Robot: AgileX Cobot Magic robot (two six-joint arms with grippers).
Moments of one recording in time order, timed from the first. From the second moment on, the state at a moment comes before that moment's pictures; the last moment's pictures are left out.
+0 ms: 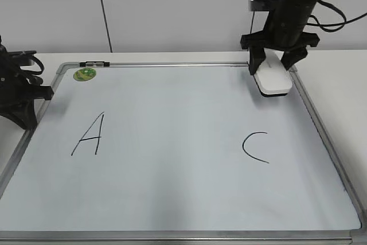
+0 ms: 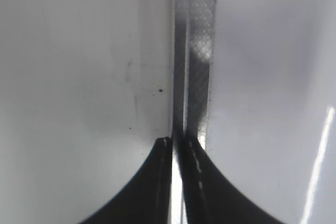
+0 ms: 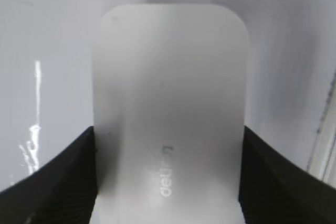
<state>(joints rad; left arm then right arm) 0.02 2.16 -1.51 -0.10 0.95 0.00 0.19 2.31 -2.13 0.05 1.24 0.05</state>
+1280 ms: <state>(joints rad) 0.02 2.16 -1.51 -0.11 0.95 0.00 0.11 2.06 -1.59 0.02 1.18 0.10</state>
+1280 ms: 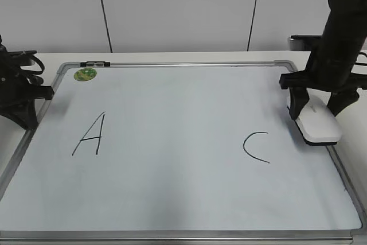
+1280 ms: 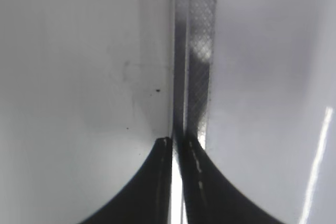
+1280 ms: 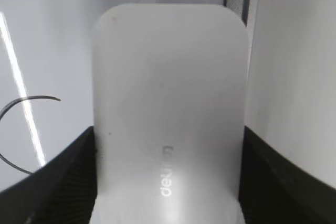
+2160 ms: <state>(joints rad) 0.02 2.16 -1.51 -0.11 0.95 0.00 0.11 2.04 -1.48 0.00 0.96 0.10</state>
